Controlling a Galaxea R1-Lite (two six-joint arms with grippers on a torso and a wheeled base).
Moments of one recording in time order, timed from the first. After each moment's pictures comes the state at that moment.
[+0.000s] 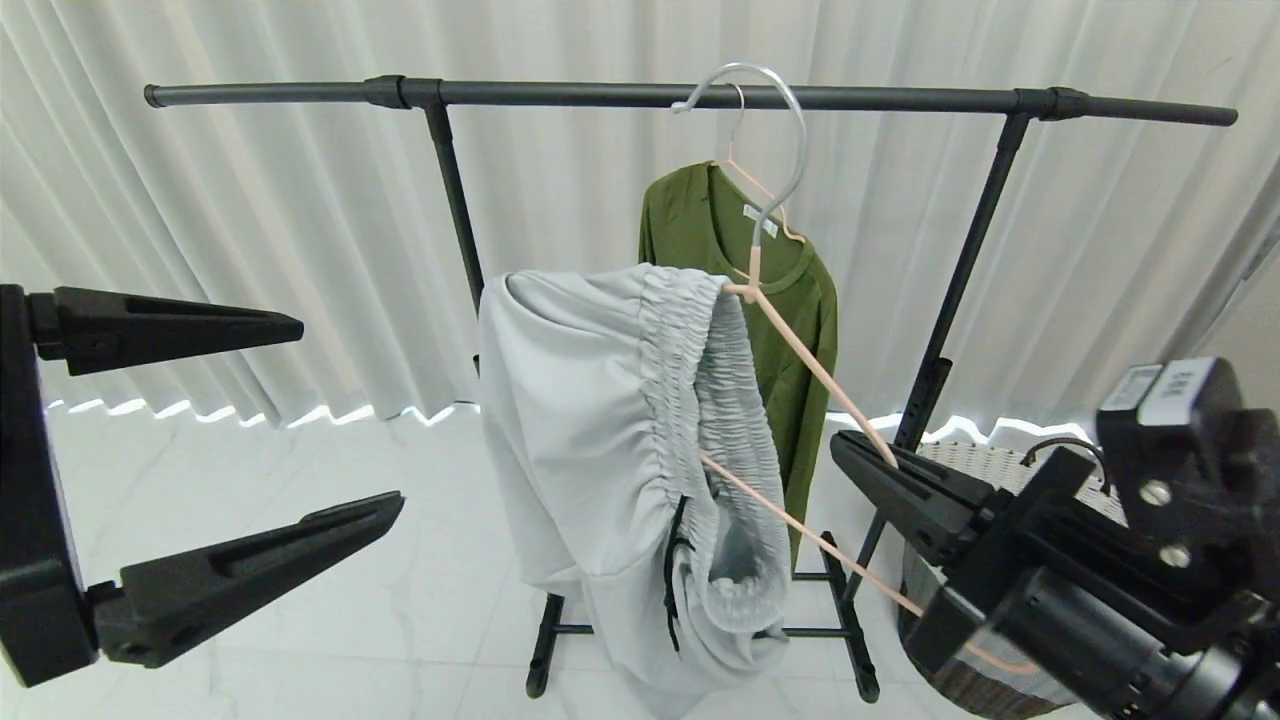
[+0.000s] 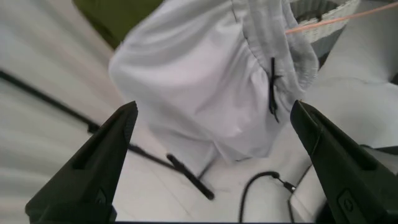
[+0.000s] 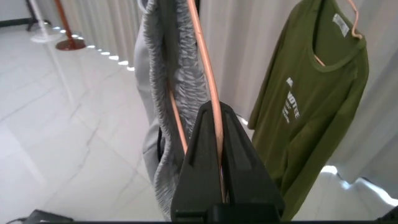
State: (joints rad) left arm -0.65 1.04 -1.04 0.31 -0.06 0.48; right arm 1.13 1.46 -0.43 -1.20 -0.32 -0.11
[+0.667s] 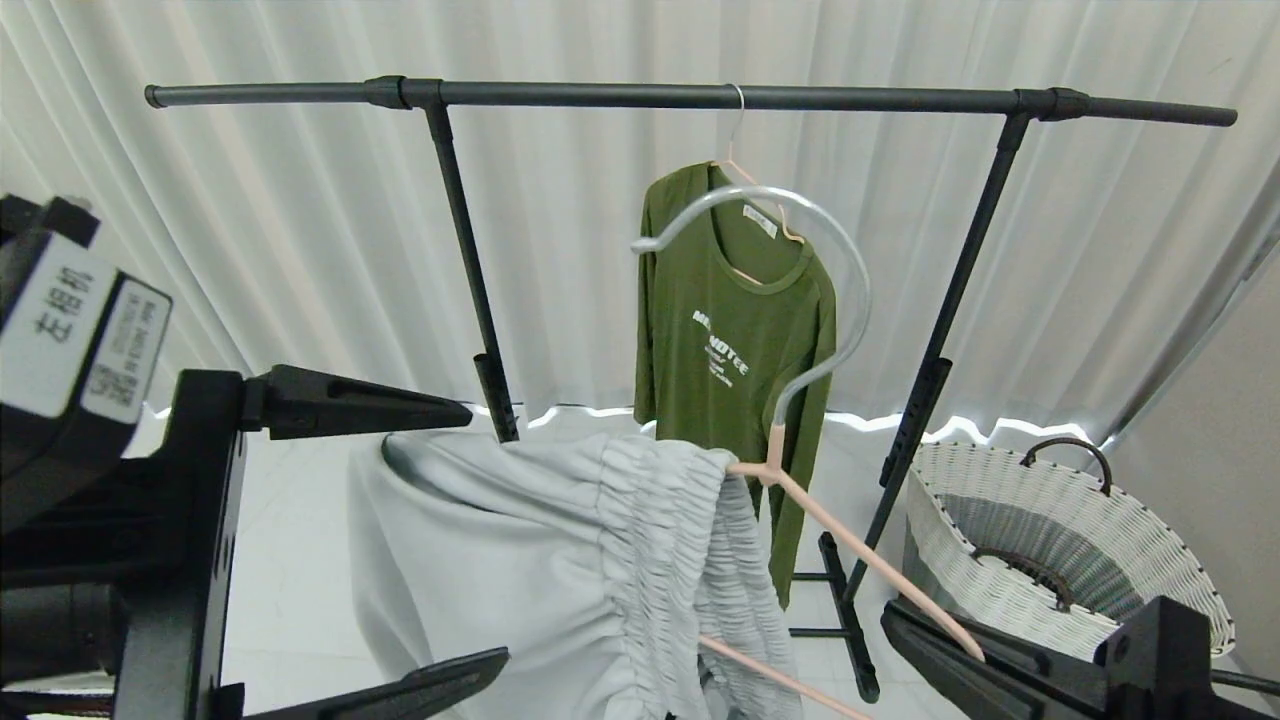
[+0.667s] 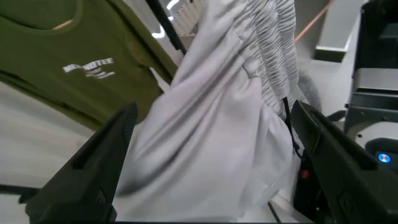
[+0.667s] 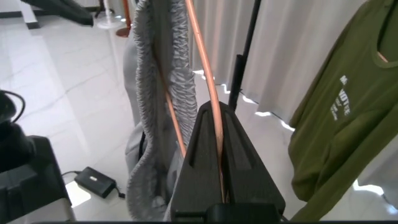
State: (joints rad) left arm -0.66 1.12 -0.95 0.23 -0.39 0.61; right arm 1.33 1.32 -0.23 -1.20 -0.31 -0.11
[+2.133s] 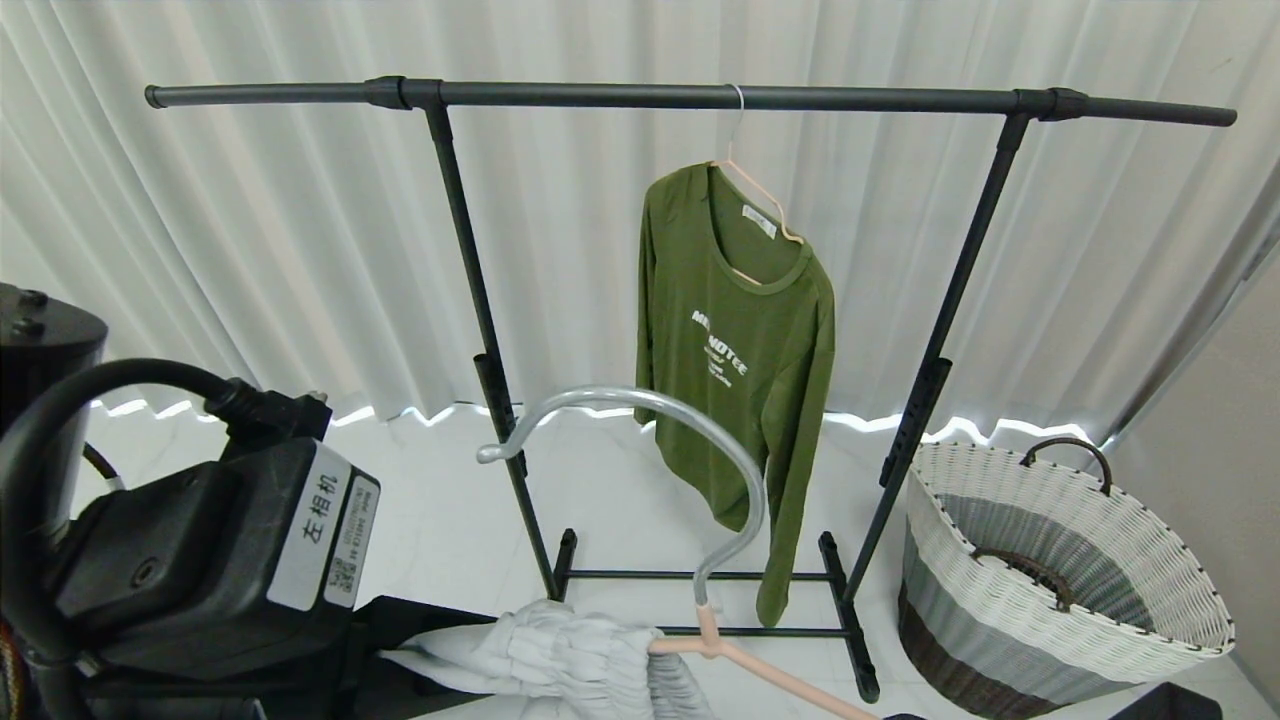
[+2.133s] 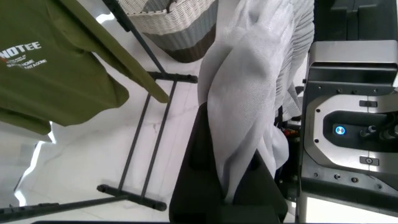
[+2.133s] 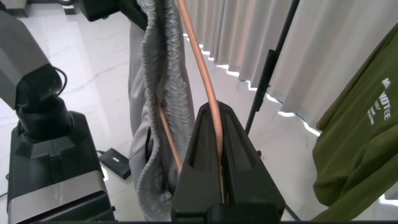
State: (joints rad) left arm -0.70 1.20 -0.85 0.23 -0.48 0.61; right arm 1.45 1.31 -0.20 -1.19 -0.32 -0.11
